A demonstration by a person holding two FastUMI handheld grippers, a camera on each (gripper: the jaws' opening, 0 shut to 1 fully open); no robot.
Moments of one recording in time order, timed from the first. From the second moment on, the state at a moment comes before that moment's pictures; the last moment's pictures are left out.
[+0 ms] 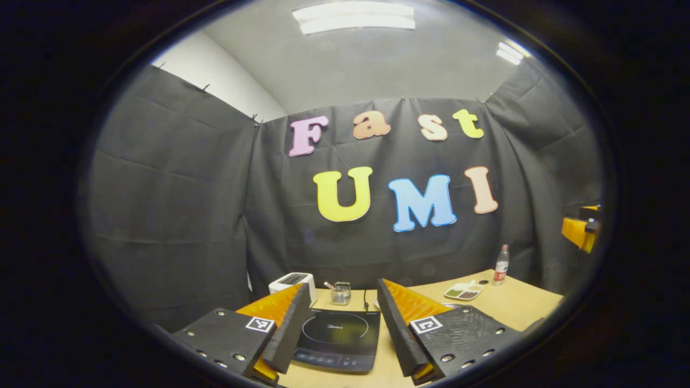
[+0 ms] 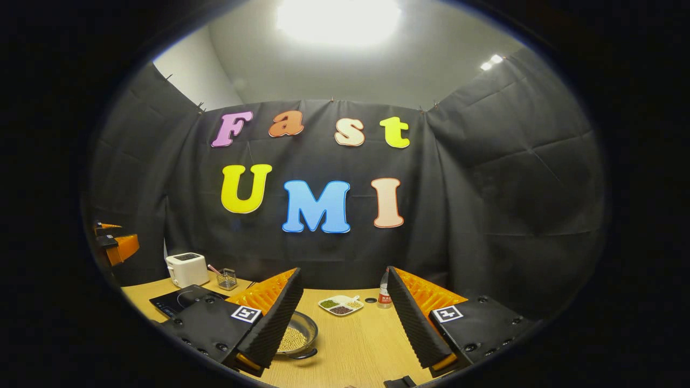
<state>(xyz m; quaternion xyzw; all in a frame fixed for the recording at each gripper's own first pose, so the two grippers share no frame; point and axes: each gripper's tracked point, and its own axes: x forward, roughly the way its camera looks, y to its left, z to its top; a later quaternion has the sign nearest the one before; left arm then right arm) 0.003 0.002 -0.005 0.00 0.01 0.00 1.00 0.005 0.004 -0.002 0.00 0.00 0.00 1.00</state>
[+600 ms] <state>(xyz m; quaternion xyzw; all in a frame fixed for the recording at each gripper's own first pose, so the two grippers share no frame) 0.004 0.007 -0.008 0.00 0.01 0.00 1.00 0.005 0.010 -0.003 0.00 0.00 0.01 1.00</state>
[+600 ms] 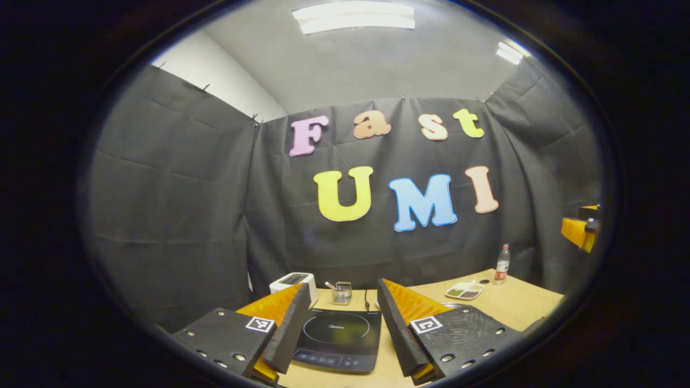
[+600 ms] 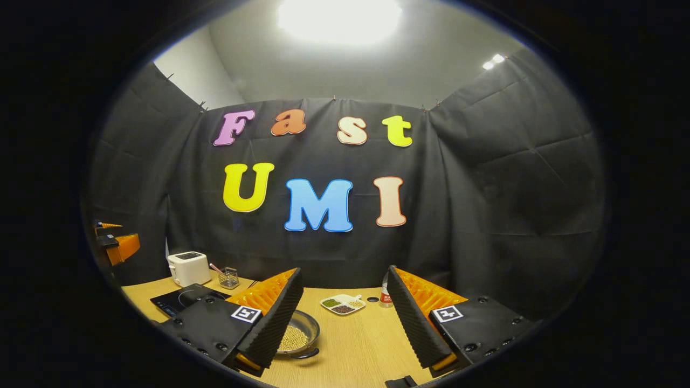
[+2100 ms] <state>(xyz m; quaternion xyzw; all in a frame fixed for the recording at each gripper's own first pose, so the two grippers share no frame) 0.024 0.057 -0.012 0.01 -0.01 0.01 1.00 0.018 0.061 -0.021 -0.01 0.03 0.02 1.00</state>
